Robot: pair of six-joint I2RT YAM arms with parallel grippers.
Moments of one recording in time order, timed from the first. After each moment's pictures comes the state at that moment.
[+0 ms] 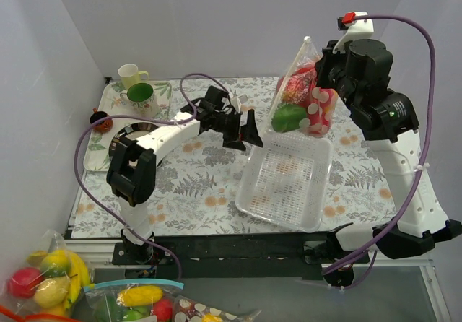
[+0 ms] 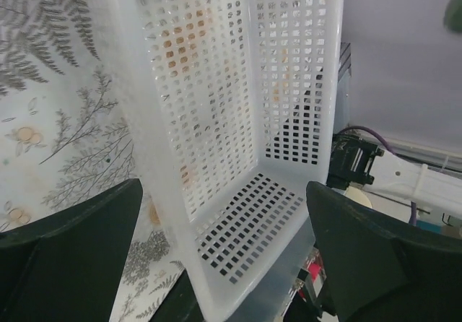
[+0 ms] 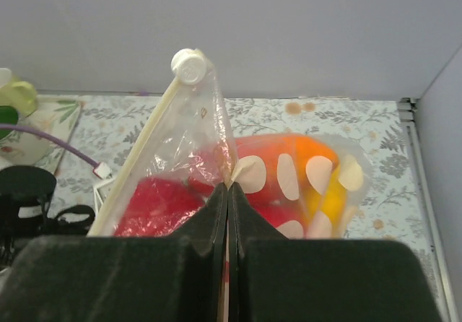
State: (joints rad) left arm -0.59 1.90 1.51 -0.47 0.72 -0.56; right arm 0.46 1.33 1.90 -0.77 0.30 0.15
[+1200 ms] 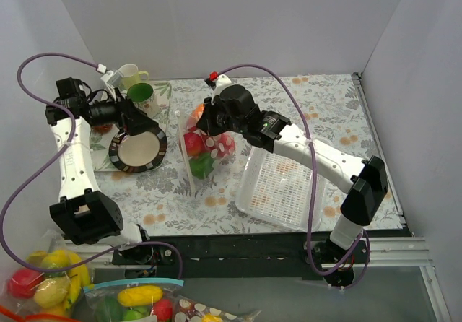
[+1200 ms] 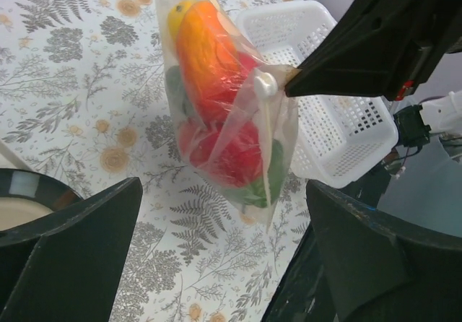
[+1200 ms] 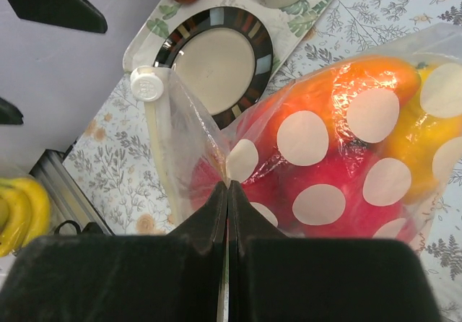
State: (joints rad) left arm 0.33 1.44 1.58 -1.16 1.20 0.52; right arm 0.94 1.69 1.64 -0.33 -0.03 0.43
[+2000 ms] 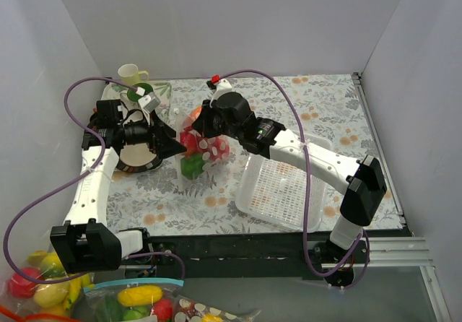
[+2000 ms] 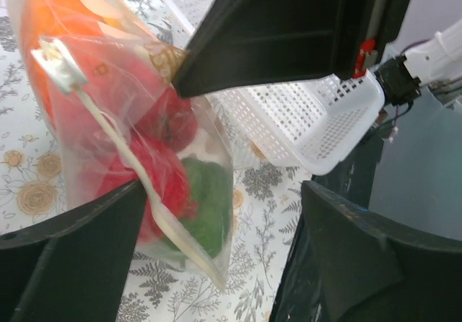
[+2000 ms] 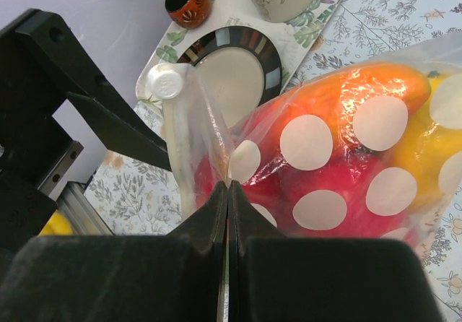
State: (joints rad) left arm 0.08 1.21 1.15 -0.77 1.20 0.38; right arm 0.98 1.70 1.56 -0.19 0.06 0.56
